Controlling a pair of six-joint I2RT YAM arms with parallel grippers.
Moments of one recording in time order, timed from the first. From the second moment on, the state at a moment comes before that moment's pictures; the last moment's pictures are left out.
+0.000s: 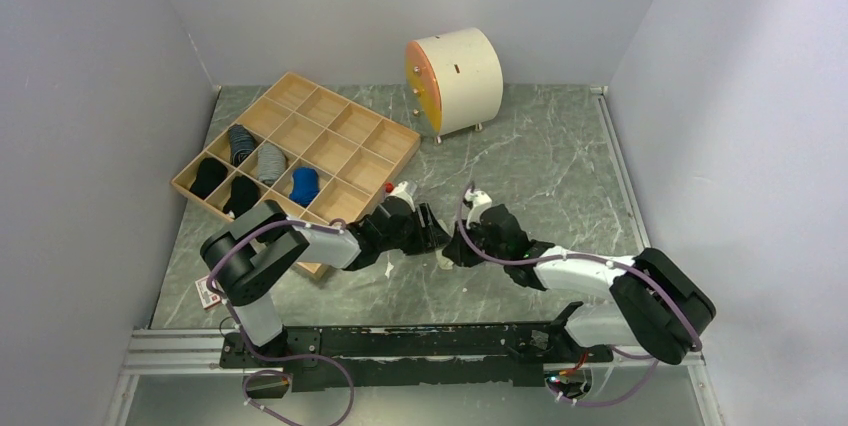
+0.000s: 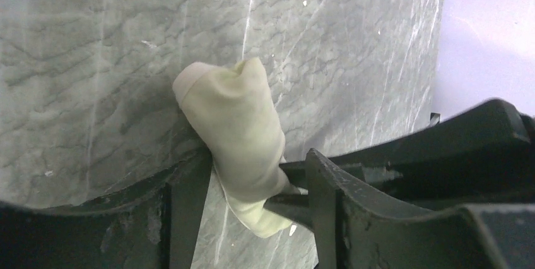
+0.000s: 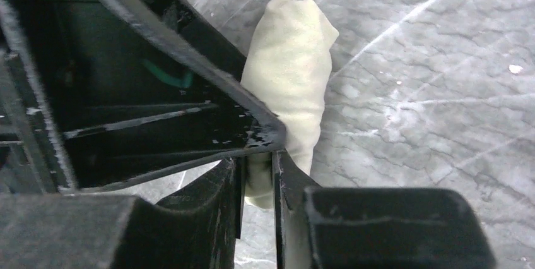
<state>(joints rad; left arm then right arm) -0.88 1.73 0.67 0.49 0.09 -1.02 0.75 1.28 0.39 0.24 -0.11 0.41</state>
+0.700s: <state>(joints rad) -0.89 1.82 0.78 0.46 0.09 -0.98 0.54 1.28 0.23 0.51 -0.37 0.52</state>
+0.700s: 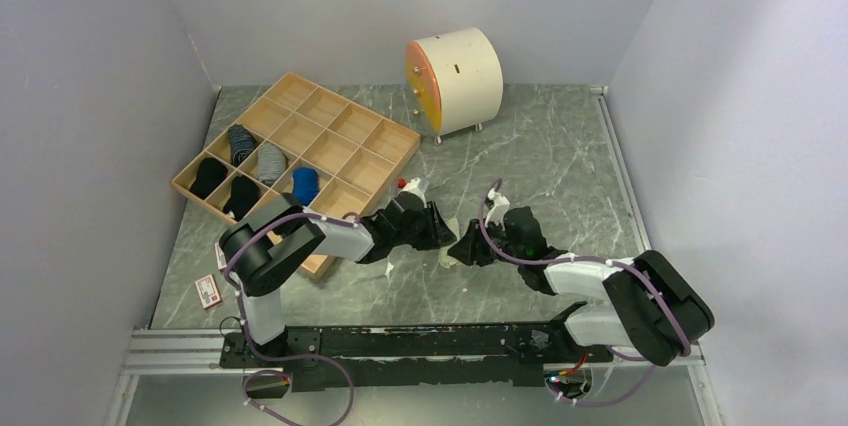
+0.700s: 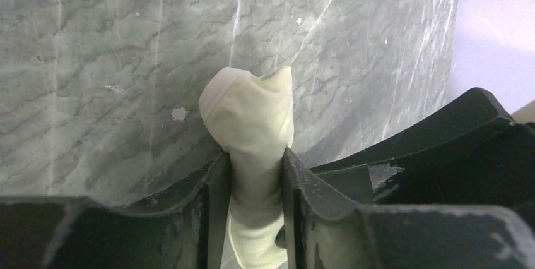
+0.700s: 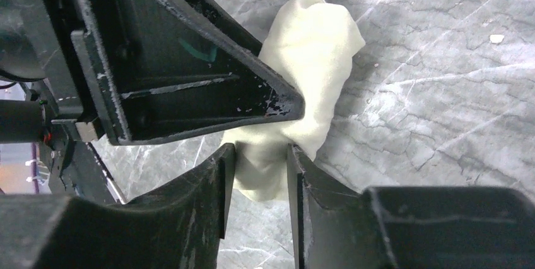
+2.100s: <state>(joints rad) -0.39 1.24 0.64 0.16 0.37 -0.73 0.54 0.85 0.33 0.05 -0.15 0.54</state>
